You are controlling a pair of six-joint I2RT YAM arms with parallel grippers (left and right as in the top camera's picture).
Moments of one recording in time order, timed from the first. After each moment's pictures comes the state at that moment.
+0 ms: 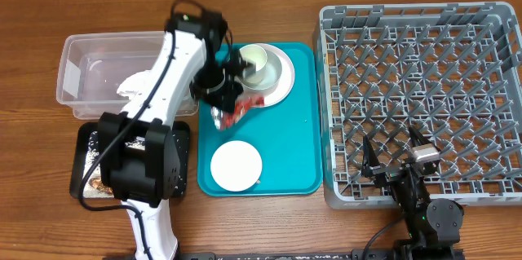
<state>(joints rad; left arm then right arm) -0.26 2.06 1.86 -1.47 0.30 0.38 0.06 0.01 0.02 -0.02 -0.16 0.02</state>
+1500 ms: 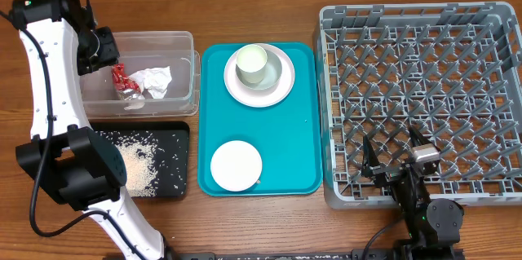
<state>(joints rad) 0.28 2.06 2.09 -1.37 -0.02 -0.11 0.06 0.01 0.02 -0.02 -0.16 0.02</state>
